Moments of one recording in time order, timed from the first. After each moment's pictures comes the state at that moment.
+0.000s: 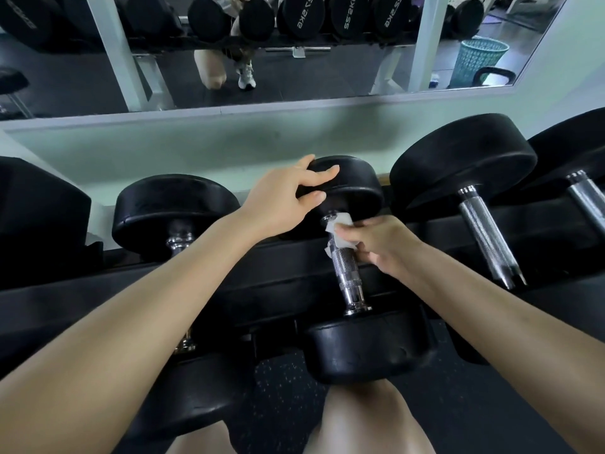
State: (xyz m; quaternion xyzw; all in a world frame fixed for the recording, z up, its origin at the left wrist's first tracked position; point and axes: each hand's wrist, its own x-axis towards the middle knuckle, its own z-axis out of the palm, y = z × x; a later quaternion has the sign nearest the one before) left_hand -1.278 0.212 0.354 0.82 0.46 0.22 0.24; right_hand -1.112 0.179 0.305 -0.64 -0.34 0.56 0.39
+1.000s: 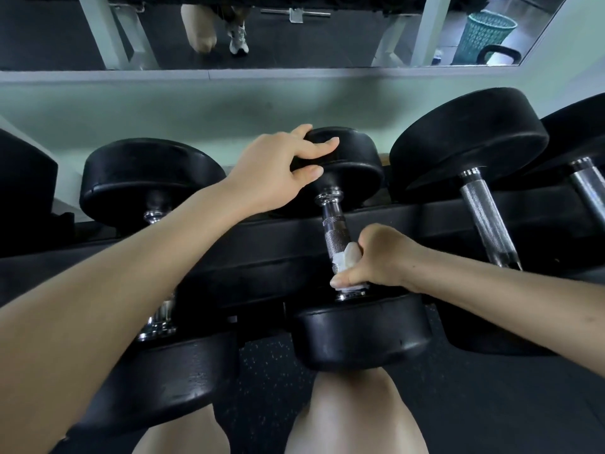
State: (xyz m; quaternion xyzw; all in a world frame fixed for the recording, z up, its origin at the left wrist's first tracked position) left_hand -1.278 0.215 0.354 0.83 0.47 0.21 0.19; right_hand -1.108 0.142 0.322 -0.68 -0.64 0.36 -0.03
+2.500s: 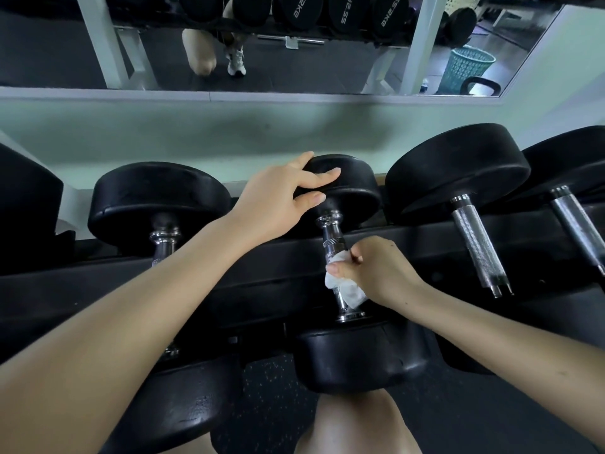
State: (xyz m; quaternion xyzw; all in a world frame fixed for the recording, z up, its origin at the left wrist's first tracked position) left_hand -1.282 0.216 0.343 0.82 0.46 0.24 0.22; right_hand -1.118 0.142 0.317 -0.72 -0.60 0.32 0.13
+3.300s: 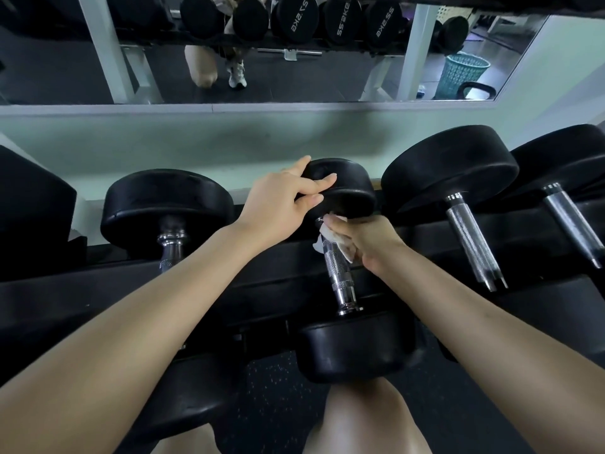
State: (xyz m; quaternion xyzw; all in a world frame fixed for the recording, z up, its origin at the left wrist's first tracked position) left_hand -1.276 0.203 0.348 0.81 0.48 0.25 0.19; right_hand -1.120 0.185 0.301 -0.67 -0.37 0.52 0.39
